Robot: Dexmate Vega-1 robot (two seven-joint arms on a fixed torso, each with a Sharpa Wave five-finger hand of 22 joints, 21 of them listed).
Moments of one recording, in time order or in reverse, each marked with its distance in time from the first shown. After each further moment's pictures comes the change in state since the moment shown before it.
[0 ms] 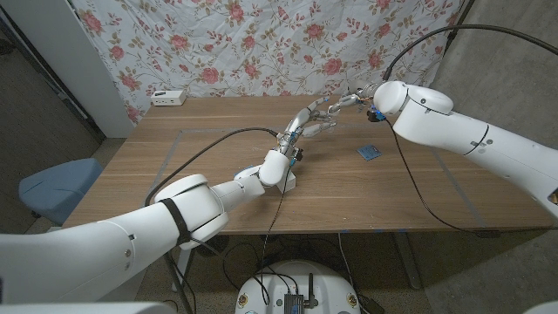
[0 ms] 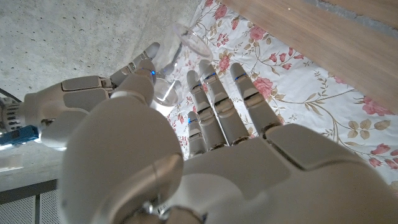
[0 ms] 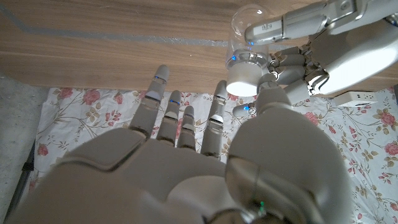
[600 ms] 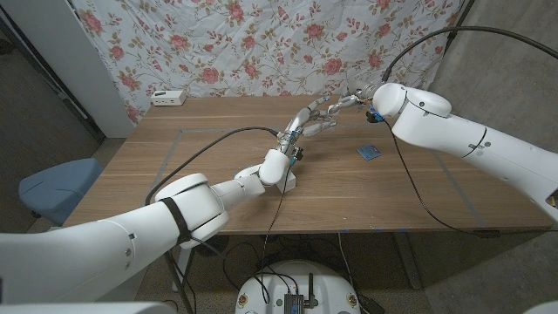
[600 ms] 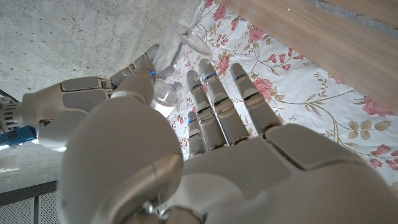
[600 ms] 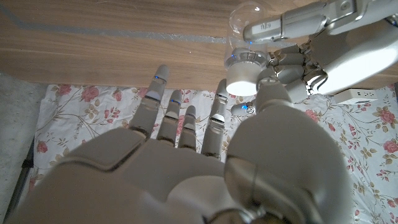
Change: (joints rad) left arm -0.004 -0.001 0.005 0.001 -0.005 0.005 -0.006; left_hand -0.004 0.004 0.000 0.000 0.003 0.000 0.000 0.000 0.000 0.004 0.004 0.000 0.000 0.000 0.000 0.000 0.000 -0.006 -0.006 0.000 0.000; right arm -0.021 0.005 0.010 0.003 -0.013 0.017 -0.023; right_hand 0.058 0.028 0.022 -0.022 0.000 0.050 -0.039 0.016 -0.005 0.034 -0.052 0.000 0.000 0.018 -0.033 0.008 0.000 0.010 -0.010 0.000 0.000
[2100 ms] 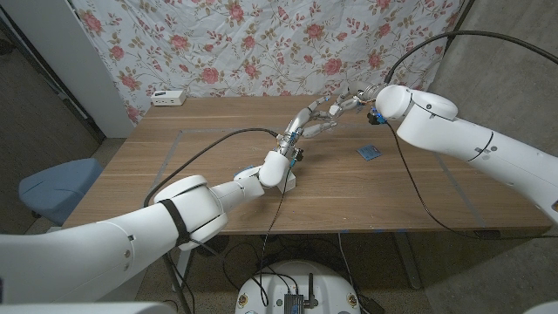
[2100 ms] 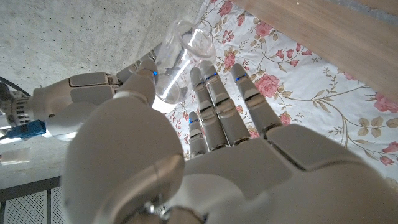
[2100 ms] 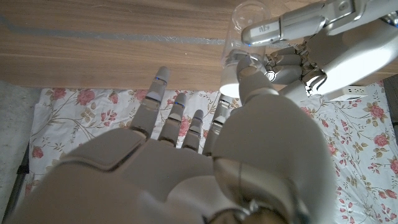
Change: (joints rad) left arm 0.010 0.007 -0.002 -0.010 0.034 -0.033 0.033; left_hand 0.003 0.002 -0.001 -0.001 -0.002 0.000 0.000 0.000 0.000 0.002 0.002 0.000 0.000 0.001 0.002 0.000 0.000 0.000 0.000 0.000 0.000; right arm -0.045 -0.014 0.045 -0.020 0.027 0.032 0.001; right_hand 0.181 0.063 0.082 -0.018 0.008 -0.022 -0.054 -0.030 -0.026 -0.022 -0.125 -0.009 -0.005 -0.020 -0.062 0.000 0.002 -0.015 -0.014 -0.004 0.000
